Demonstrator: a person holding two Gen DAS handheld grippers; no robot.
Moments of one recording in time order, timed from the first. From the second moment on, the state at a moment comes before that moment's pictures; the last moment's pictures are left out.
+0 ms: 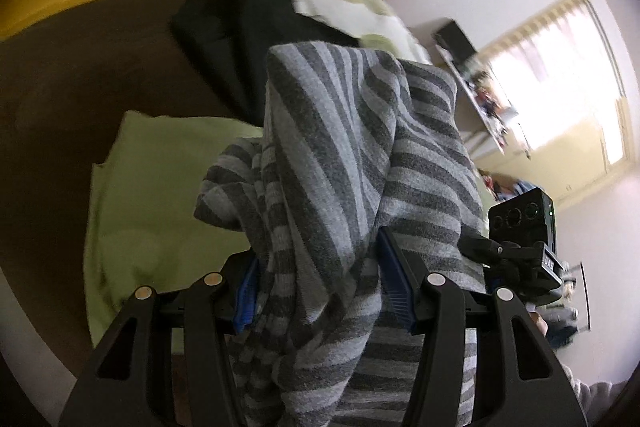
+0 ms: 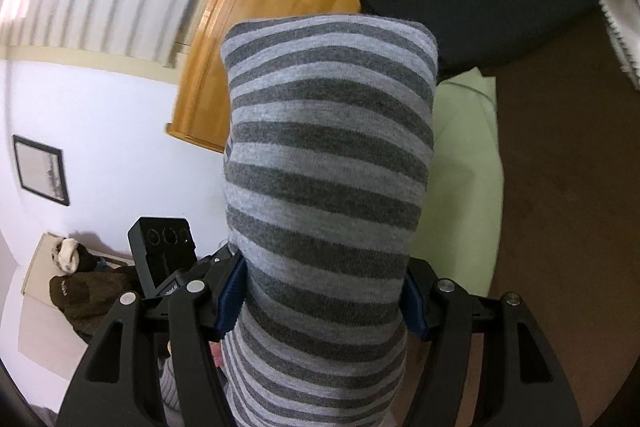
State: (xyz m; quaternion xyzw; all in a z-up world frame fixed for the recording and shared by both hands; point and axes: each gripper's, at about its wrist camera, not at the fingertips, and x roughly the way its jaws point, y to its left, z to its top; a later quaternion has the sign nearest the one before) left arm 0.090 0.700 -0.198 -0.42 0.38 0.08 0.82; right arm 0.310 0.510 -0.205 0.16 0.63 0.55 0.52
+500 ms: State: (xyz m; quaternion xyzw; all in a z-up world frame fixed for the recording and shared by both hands) left arm 0.097 0.776 -0.337 -0.41 0.42 0.15 0.80; right arm 0.321 0.617 -0.366 0.12 0.67 0.54 0.49
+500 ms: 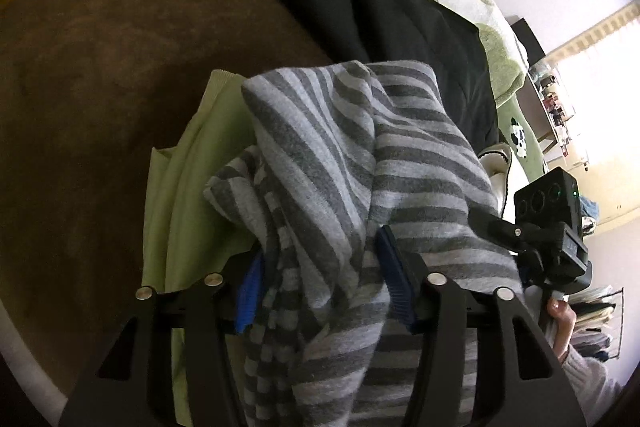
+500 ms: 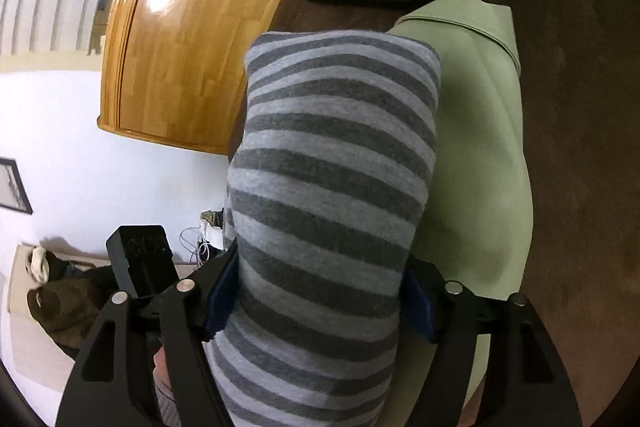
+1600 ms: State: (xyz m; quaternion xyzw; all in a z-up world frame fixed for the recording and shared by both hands) left arm 0.109 0.661 -0.255 -0.33 0.39 0.21 0.83; right arm 0.310 0.660 -0.245 -0.13 0.54 0.53 0.64
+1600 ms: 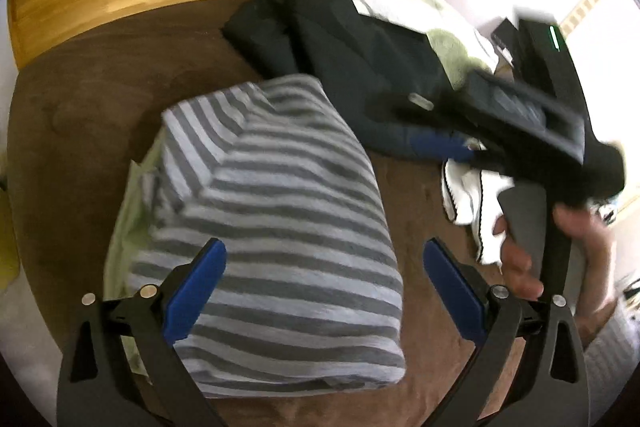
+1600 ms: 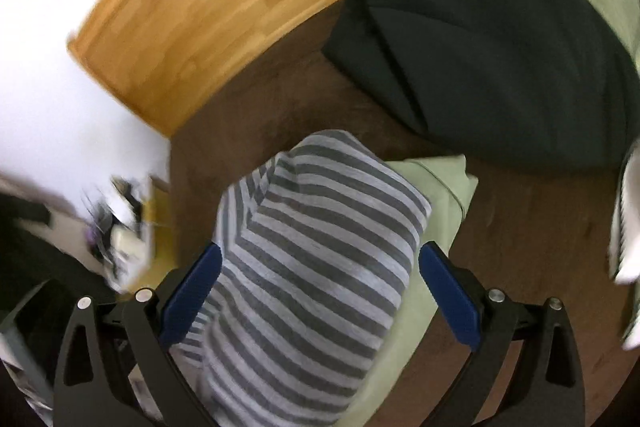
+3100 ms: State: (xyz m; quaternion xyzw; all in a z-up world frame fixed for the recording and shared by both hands) left arm 0.058 0.608 -0.226 -0.27 0.39 0.27 0.84; right arm 0.250 0.638 -0.196 -0.24 0.45 0.55 0.66
